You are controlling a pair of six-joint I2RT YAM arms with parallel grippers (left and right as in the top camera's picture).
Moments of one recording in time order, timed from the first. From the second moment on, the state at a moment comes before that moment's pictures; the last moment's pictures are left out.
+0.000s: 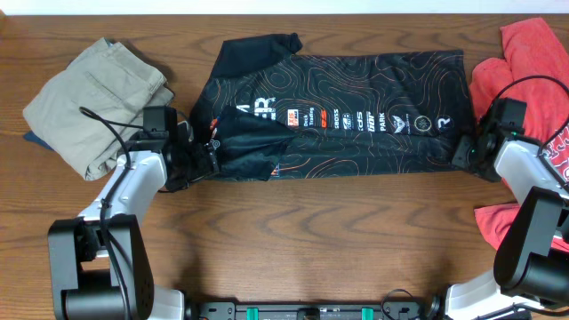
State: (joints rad) left arm 0.05 1.63 0.89 -0.57 0.24 -0.33; right arm -0.29 1.74 0.97 -0.48 0.09 0.17
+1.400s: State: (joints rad) left arm 0.05 1.64 0.87 -0.53 0.17 -0.36; right arm -0.29 1.79 1.02 -0.48 0.03 0.17
